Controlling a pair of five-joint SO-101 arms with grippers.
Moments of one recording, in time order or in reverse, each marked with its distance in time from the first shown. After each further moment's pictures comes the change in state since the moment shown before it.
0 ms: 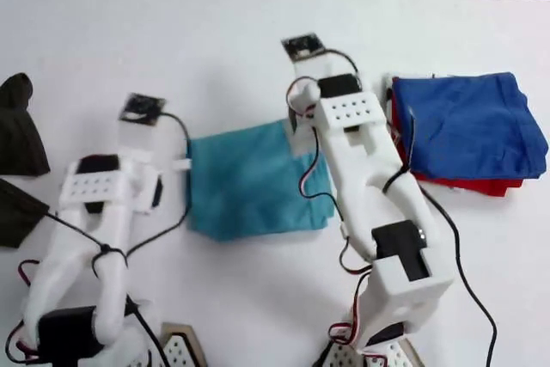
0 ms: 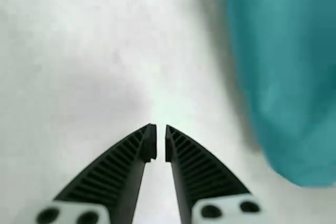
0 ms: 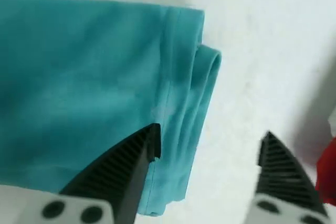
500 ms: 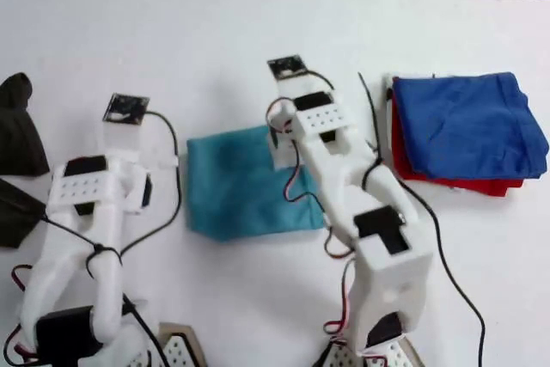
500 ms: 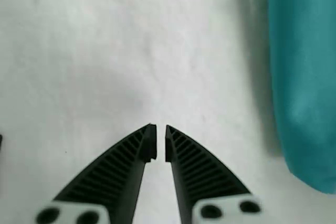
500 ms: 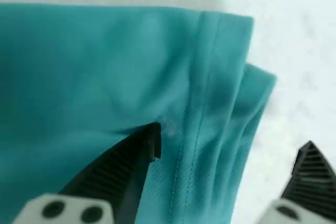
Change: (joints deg) left arm -2.9 0.0 0.0 0.0 -0.2; right arm -3.6 10.5 2.0 -9.2 -6.9
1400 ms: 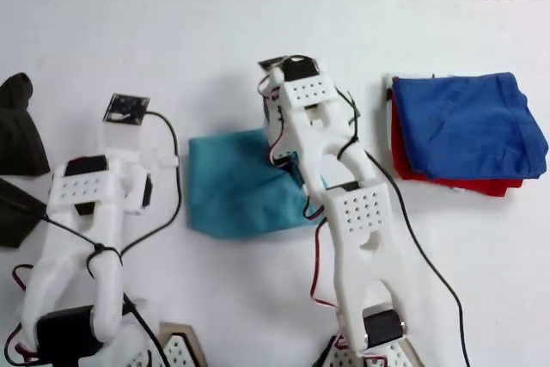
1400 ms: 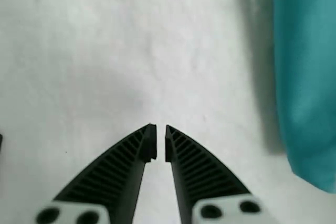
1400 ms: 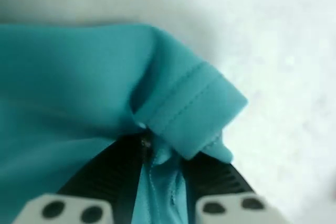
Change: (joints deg) left arm 0.1 0.0 0.0 0.0 0.0; right arm 1.0 35.8 -51.2 33.3 5.0
